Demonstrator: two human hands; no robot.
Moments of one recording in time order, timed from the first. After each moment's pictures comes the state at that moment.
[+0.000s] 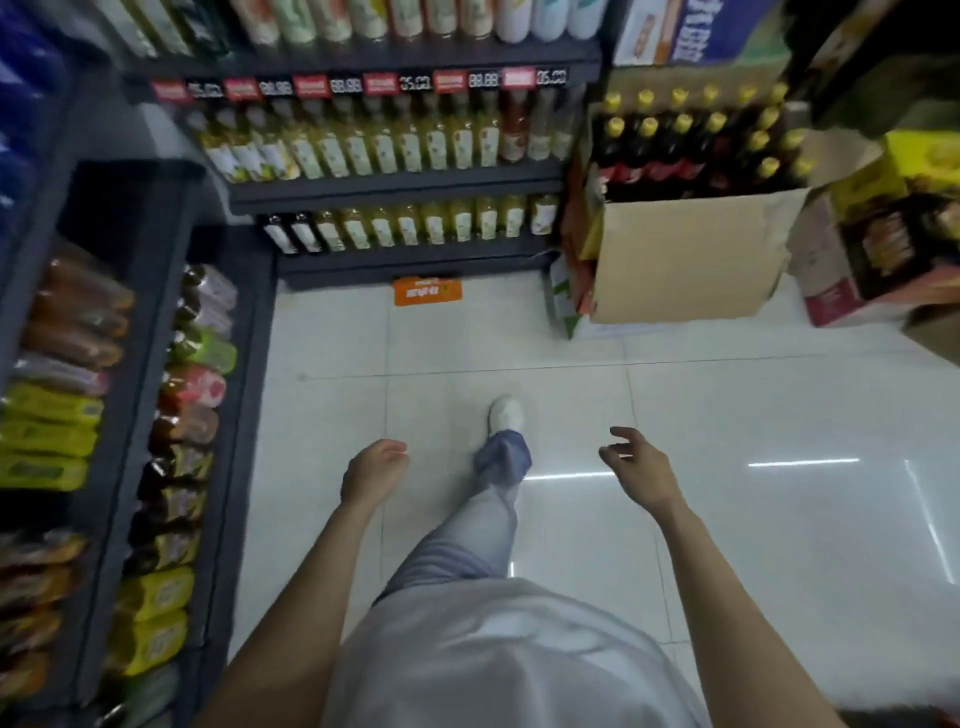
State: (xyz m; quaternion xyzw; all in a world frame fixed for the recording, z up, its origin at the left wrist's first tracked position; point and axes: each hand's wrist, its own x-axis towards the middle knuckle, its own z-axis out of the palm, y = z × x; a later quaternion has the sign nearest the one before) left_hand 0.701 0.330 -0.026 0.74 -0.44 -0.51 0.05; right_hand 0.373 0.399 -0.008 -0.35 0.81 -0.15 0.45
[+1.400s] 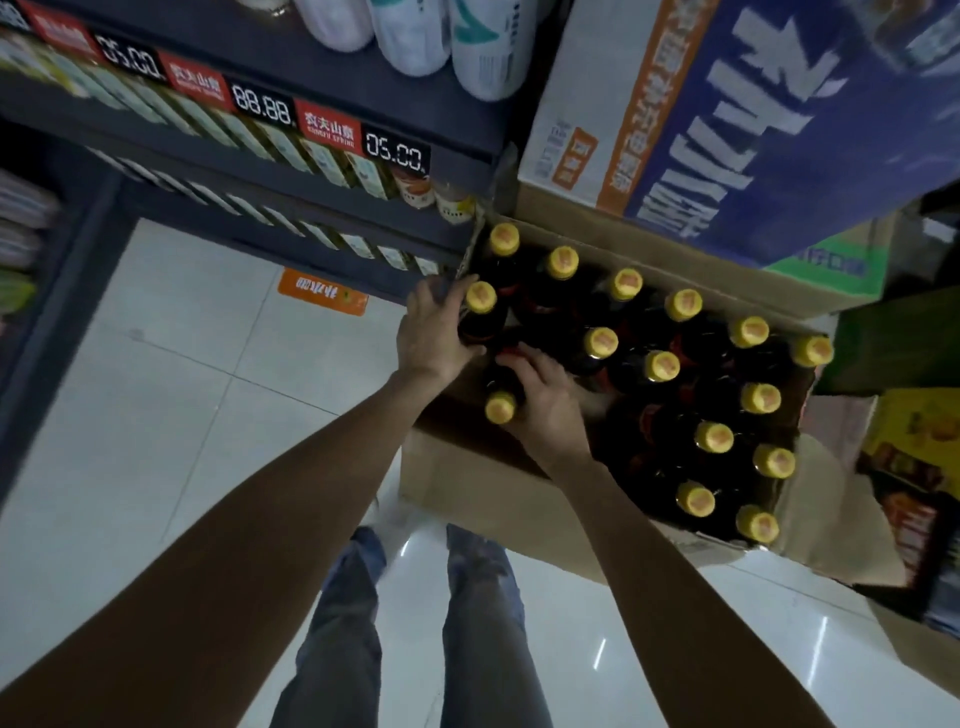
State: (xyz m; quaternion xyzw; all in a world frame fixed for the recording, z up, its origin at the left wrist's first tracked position) left_hand 0.211 -0.167 -0.167 0.75 -0.61 -0.25 0.07; right_hand 0.043 -0.116 -0.161 -0.75 0.57 -0.07 0.33
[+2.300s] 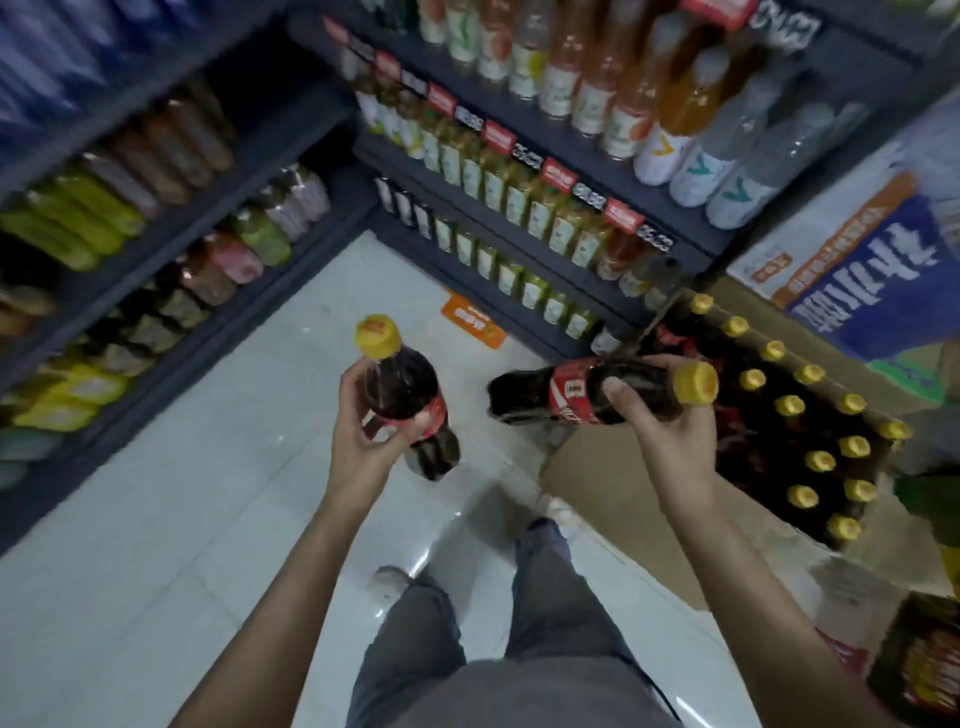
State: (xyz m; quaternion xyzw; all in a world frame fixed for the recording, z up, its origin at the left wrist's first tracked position) left_hand 0.408 0.186 0.082 0.68 -0.28 -0.35 0.58; right_hand 0.190 0.054 0.133 -0.58 0.53 -0.37 0.50
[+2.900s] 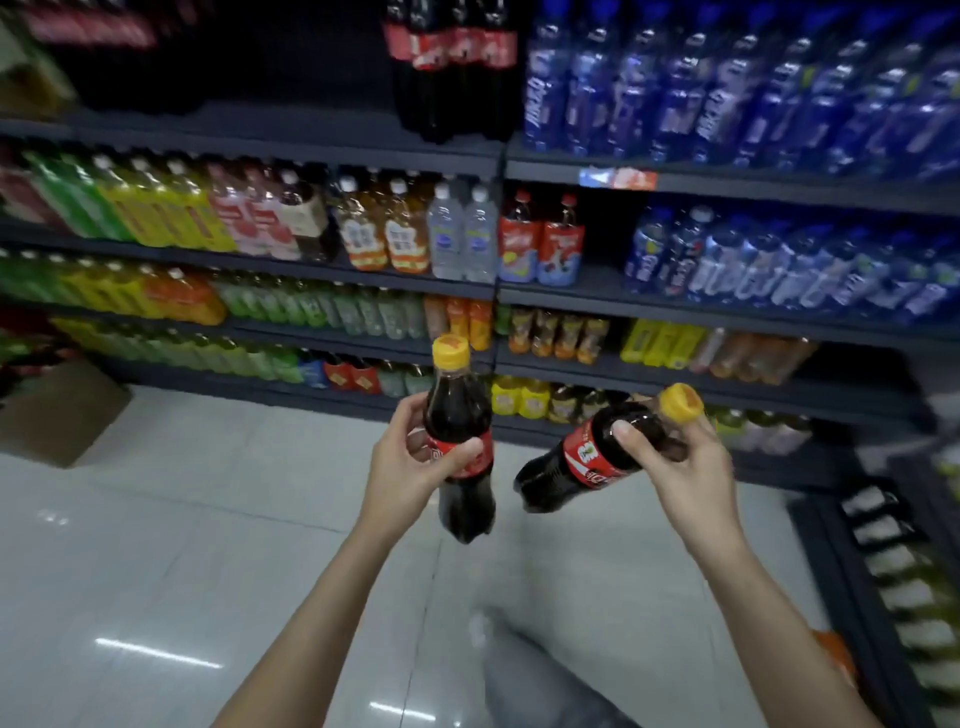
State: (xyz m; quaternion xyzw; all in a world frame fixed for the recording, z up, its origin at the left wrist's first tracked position) left_hand 0.679 0.657 0.167 0.76 0.00 0.02 0.65; right_hand 0.660 0.404 0.198 -0.80 0.07 -0.13 0.58
